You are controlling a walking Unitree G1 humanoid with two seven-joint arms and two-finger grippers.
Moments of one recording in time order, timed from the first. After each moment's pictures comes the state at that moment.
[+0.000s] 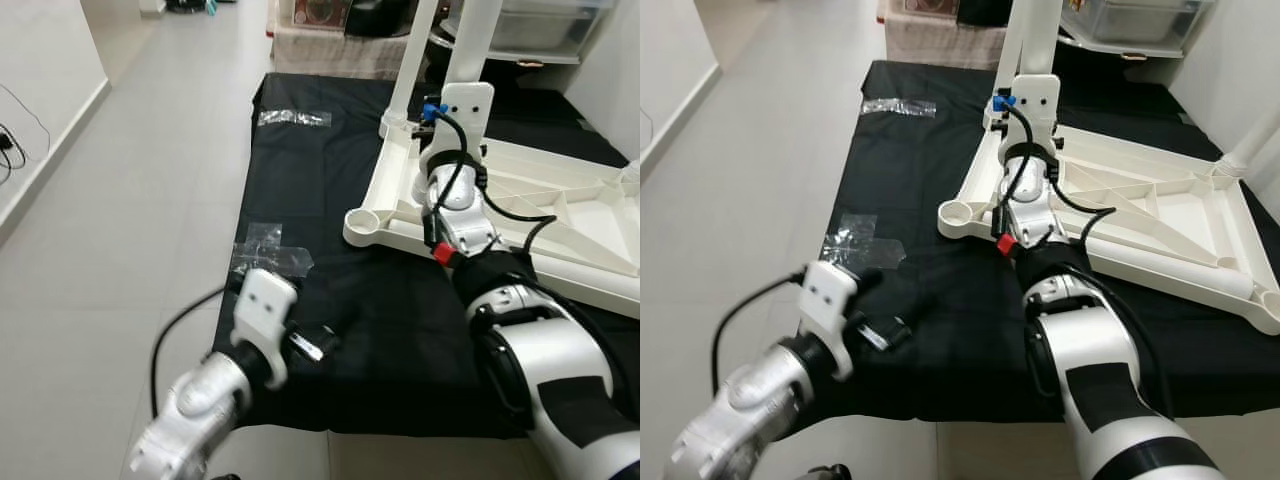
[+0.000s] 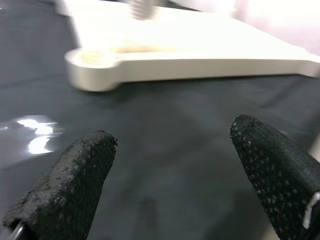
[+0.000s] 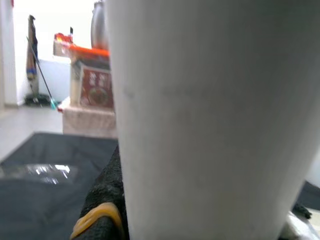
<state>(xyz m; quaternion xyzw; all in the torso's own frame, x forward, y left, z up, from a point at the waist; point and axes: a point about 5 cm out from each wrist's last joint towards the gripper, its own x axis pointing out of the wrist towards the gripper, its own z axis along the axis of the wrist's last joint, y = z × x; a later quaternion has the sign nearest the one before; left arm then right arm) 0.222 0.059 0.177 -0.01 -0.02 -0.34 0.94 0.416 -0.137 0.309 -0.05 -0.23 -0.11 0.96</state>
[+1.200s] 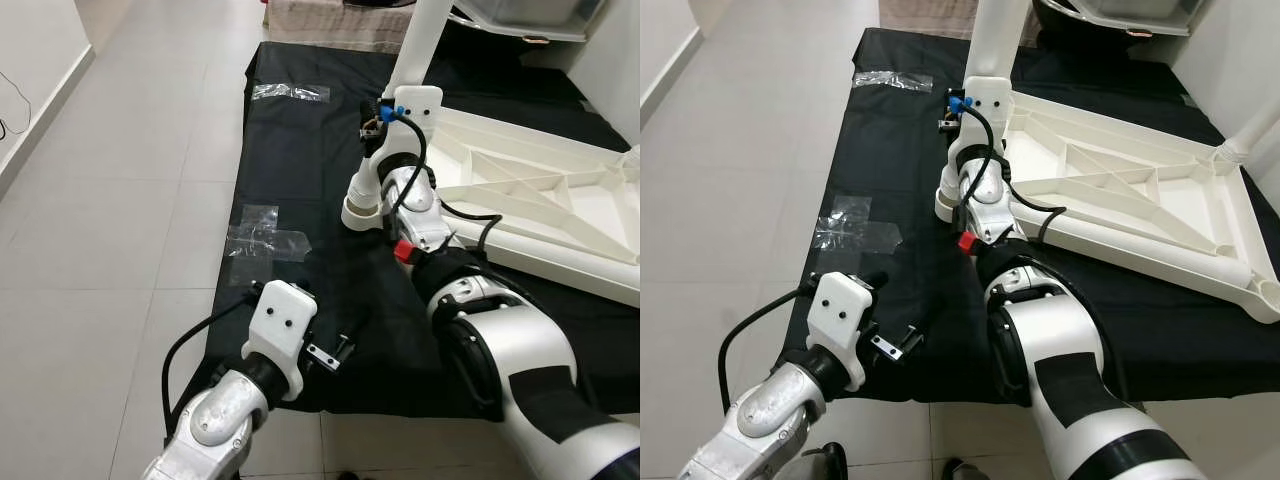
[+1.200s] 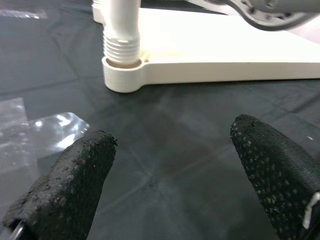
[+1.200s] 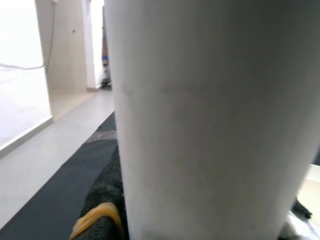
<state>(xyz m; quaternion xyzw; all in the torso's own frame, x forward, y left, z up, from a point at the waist) 0.221 0.068 0.190 0.02 -0.05 -0.27 0.96 0.419 -0.103 0.279 -0.01 -0.17 0.03 0.98</state>
